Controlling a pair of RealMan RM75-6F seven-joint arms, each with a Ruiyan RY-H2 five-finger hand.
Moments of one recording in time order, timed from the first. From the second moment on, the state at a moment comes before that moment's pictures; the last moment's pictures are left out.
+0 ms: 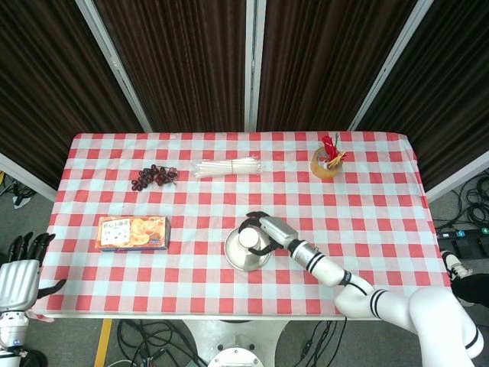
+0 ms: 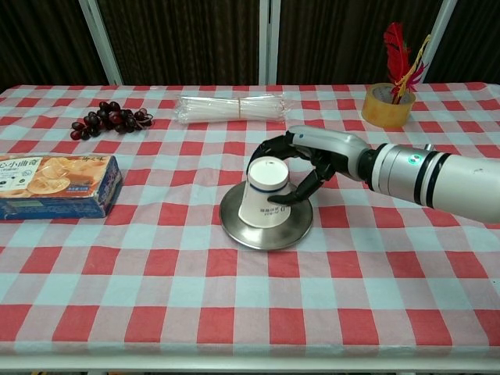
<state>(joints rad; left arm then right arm) -0.03 -1.29 -0.03 -1.43 1.43 1.48 0.07 0.88 -1.76 0.07 -1.04 -1.52 0.79 0.80</state>
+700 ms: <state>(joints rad) -0.03 -1.30 -0.03 -1.42 1.43 1.48 0.06 0.89 -1.75 0.04 -1.06 -1.54 0.78 0.82</state>
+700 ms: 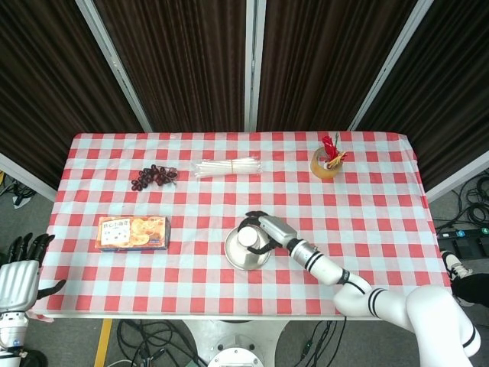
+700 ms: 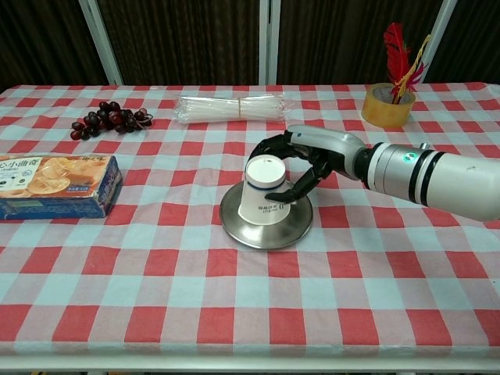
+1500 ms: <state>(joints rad) -0.03 -1.30 -0.03 -1.42 1.44 1.49 0.06 0.83 -1.65 0.08 -1.14 -1.50 0.91 0.77</state>
